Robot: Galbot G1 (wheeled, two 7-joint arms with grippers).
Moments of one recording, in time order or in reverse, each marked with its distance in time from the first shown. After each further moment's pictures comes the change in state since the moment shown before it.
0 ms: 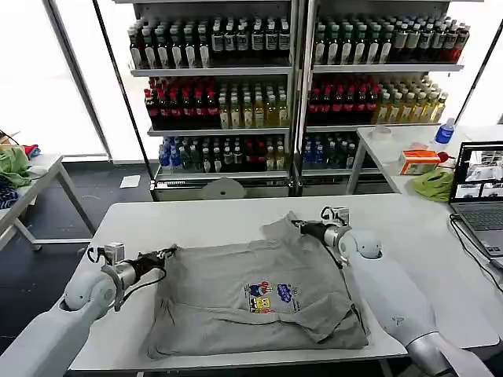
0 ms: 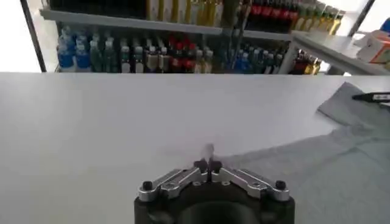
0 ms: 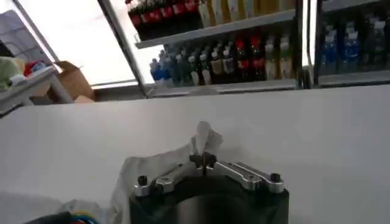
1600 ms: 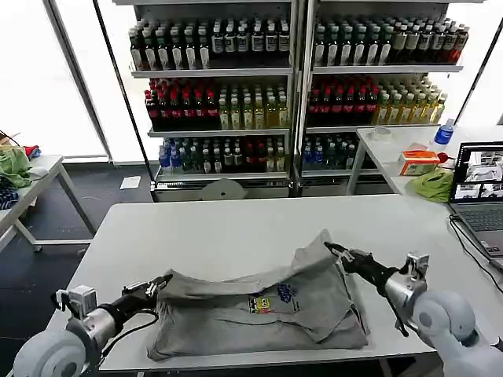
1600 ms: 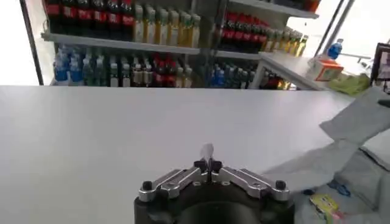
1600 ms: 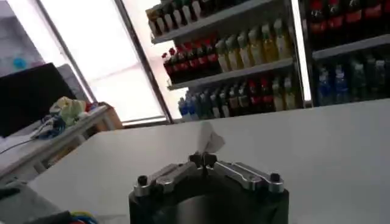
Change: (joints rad) left arm 0.663 -0.004 -0.461 -0.654 -0.028 0.064 -0.145; right arm -0.755 -0.292 0.481 0.856 0.185 -0.013 0.040
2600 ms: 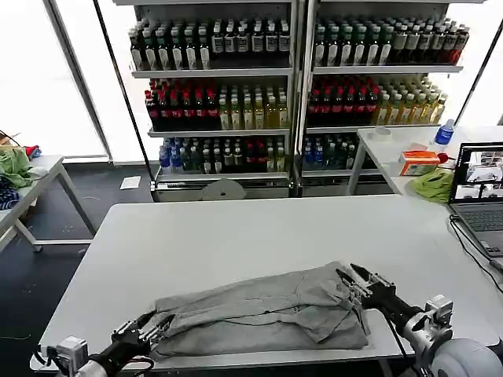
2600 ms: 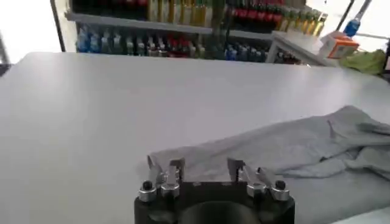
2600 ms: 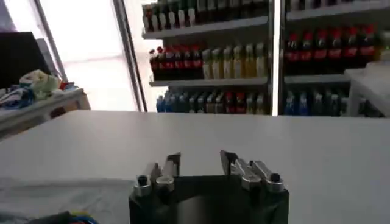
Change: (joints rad) left arm 0.280 -0.189 -0.141 -0.156 0.203 0.006 0.019; right arm -0.295 0.026 0.159 0.154 -0.236 0.209 0.003
